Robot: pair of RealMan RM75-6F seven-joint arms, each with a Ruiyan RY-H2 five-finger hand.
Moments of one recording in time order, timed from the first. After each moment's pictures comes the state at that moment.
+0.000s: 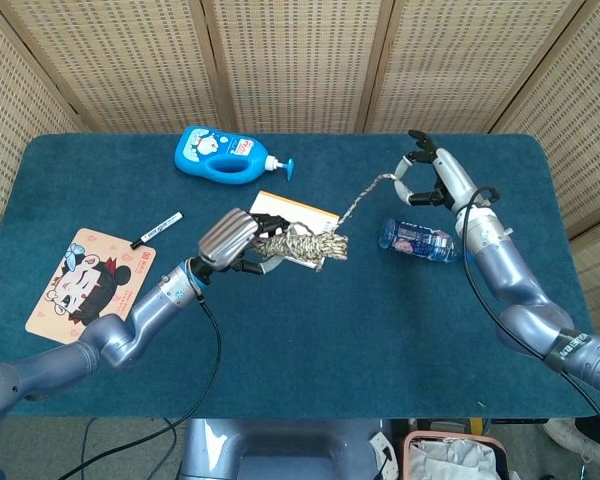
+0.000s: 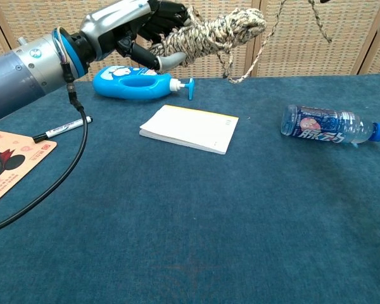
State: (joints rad) left arm -1.00 -1.65 -0.15 -1.03 1.59 1.18 -0.64; right arm 0.89 -1.10 0.44 -1.48 -0.73 0.60 0.38
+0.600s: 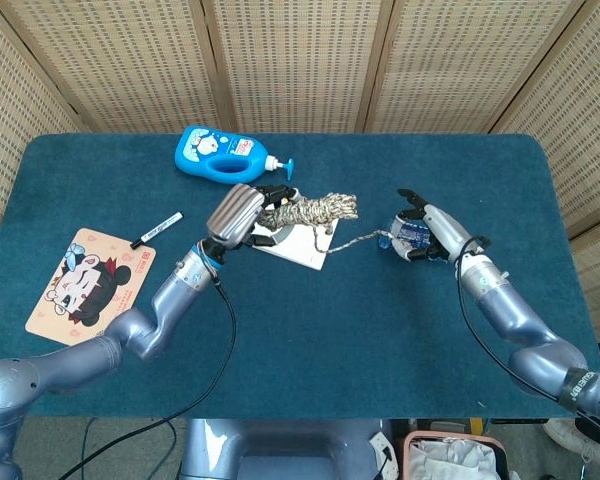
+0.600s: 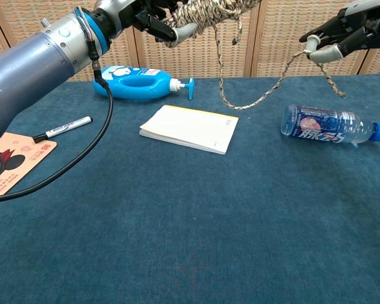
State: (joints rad) left arm -1.05 -1.72 -0.28 -1.00 1.44 1.13 -0.47; right arm 0.77 -1.09 0.35 -1.60 -0.98 0.59 0.40
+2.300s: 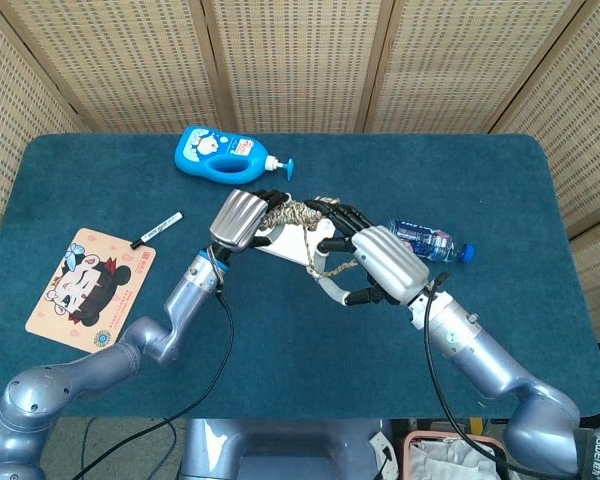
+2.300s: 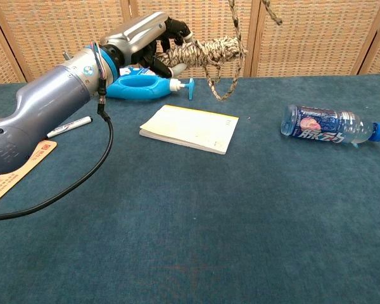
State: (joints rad) left arm -1.05 -1.86 -0.27 -0.83 1.36 1.08 -0.16; right arm 0.79 -0.94 0.41 -2.08 -1.21 0.90 0.27
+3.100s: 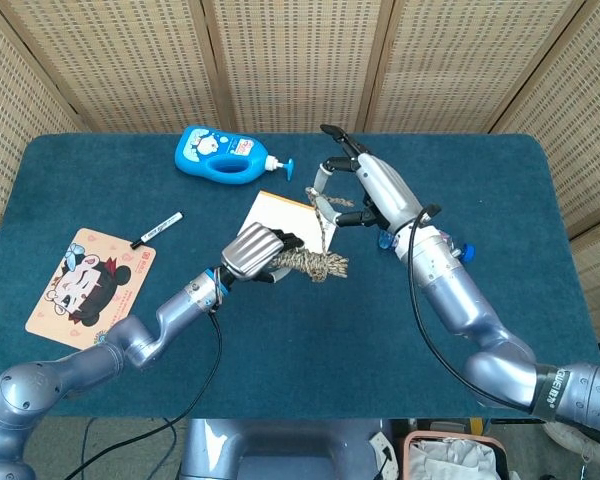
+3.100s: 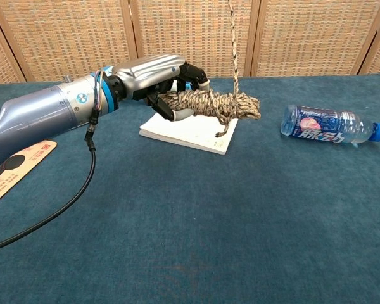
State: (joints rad) left arm -1.05 -1.79 -0.10 -0.86 1.56 1.03 -0.34; right arm 1.00 -1.01 0.53 -1.90 -0.66 0.85 0.17
